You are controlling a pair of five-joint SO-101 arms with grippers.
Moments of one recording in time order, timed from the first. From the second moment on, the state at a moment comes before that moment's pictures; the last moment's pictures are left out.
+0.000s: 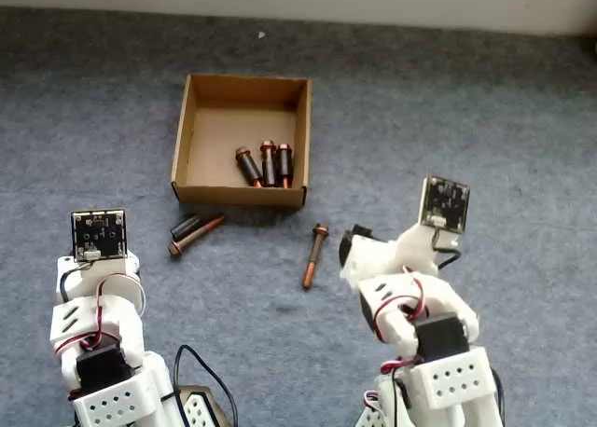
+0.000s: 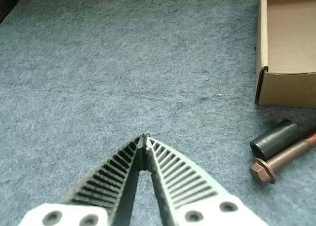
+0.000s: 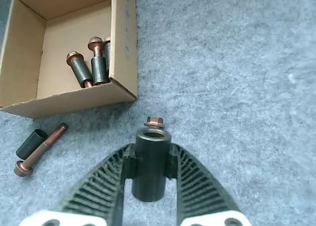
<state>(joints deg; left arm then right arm) -28.1 -104.1 92.1 52.4 -11.9 -21.0 -75.7 69.2 55.8 -25.1</state>
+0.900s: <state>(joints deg) -17.1 -104.1 83.4 60.9 -16.5 -21.0 -104.3 93.1 47.2 -18.2</state>
